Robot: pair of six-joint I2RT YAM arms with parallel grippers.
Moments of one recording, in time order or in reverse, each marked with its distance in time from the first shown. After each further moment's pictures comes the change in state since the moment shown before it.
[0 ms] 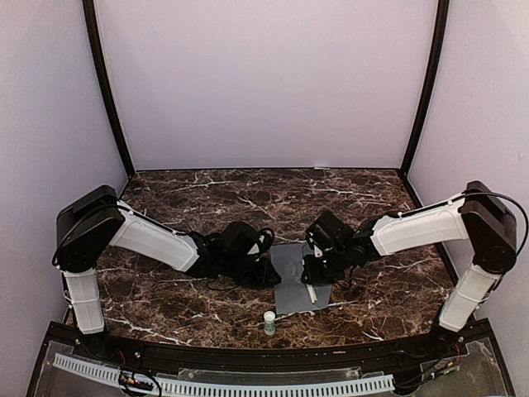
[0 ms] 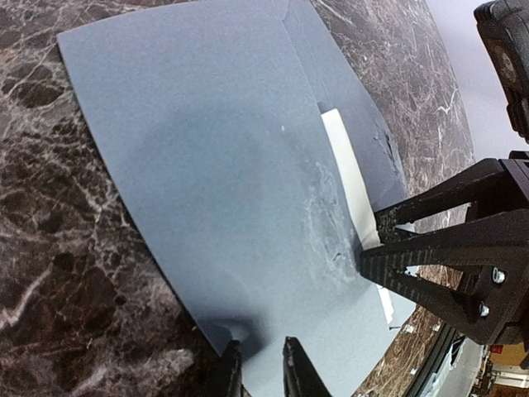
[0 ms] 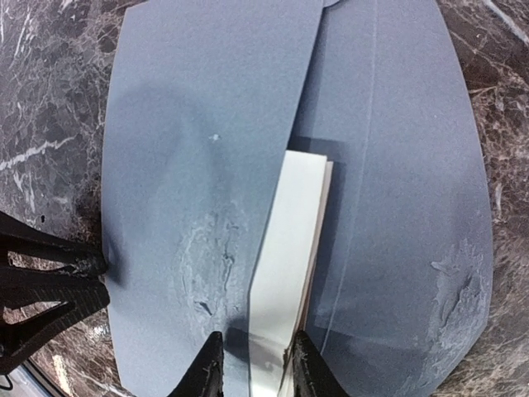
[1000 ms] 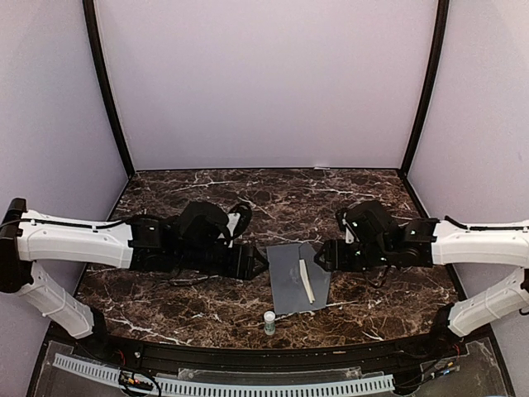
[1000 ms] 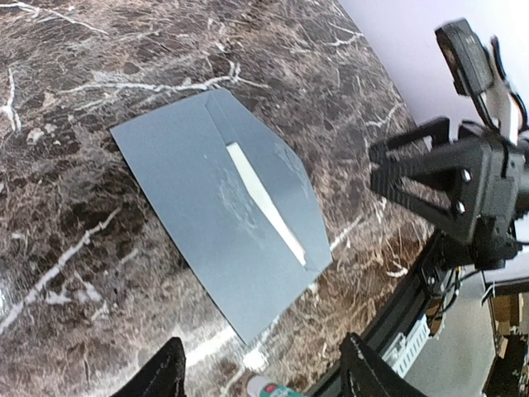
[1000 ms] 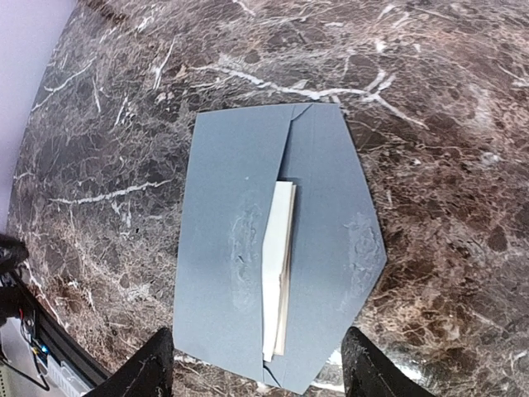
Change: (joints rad) left arm -0.079 -0.464 -0.059 -0.304 -0.214 0.069; right arm 0.022 -0.416 -0.130 -0.028 0.140 0.036
